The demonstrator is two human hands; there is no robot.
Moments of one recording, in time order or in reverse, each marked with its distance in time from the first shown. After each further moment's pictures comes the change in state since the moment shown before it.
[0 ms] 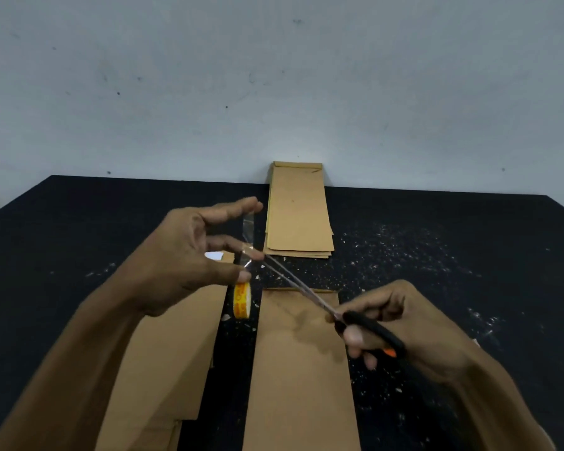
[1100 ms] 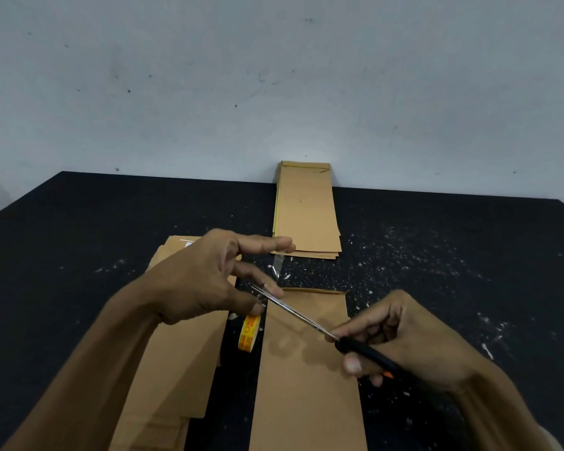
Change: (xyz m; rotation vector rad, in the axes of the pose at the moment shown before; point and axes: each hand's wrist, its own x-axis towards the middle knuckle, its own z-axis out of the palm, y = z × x) left_hand 0.001 -0.009 0.004 0.078 -0.297 -0.112; right_hand 0.004 0.007 0.004 -0.087 -0.052 0.091
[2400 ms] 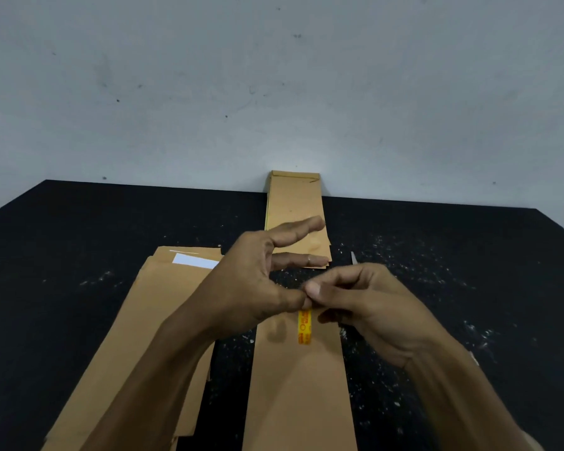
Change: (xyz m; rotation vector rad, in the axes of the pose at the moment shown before) left_hand 0.033 0.016 0.043 -0.111 0.184 0.230; right_hand 0.029 -0.027 0.013 0.154 0.218 -0.160
